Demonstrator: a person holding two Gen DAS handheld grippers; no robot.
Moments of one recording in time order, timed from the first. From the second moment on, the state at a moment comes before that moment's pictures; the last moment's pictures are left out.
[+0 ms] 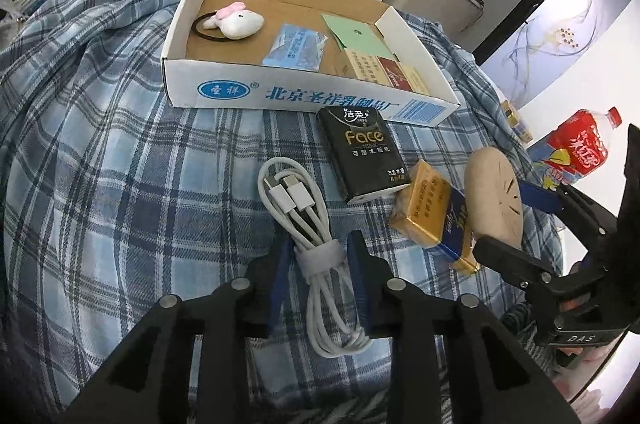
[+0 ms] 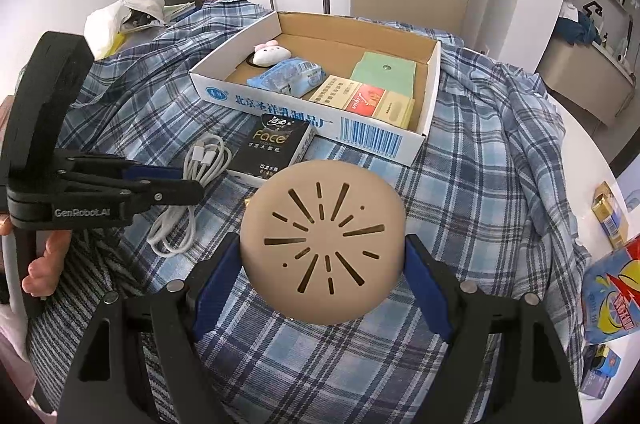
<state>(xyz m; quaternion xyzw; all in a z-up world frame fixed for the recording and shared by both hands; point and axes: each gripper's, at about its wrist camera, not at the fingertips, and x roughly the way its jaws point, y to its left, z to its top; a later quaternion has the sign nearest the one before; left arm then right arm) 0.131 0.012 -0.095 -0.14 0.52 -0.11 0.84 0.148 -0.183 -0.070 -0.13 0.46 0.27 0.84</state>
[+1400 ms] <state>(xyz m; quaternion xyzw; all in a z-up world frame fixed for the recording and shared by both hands) 0.096 -0.025 0.046 0.02 0.29 -0.05 0.96 0.134 -0.191 0.021 -0.09 0.30 0.25 0.92</state>
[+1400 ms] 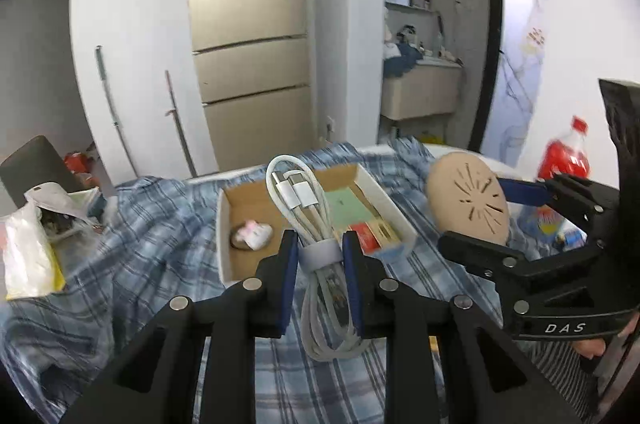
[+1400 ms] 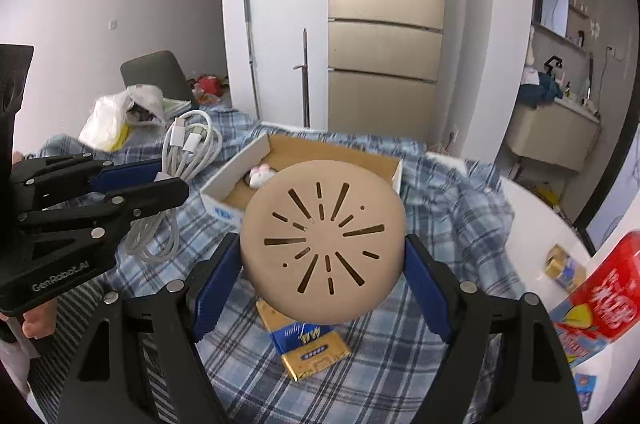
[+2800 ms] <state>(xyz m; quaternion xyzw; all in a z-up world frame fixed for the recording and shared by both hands) 0.231 0.033 -0.041 0.00 0.37 0.04 0.93 0.277 -0.141 -0.064 -0.03 0.43 0.24 0.87</state>
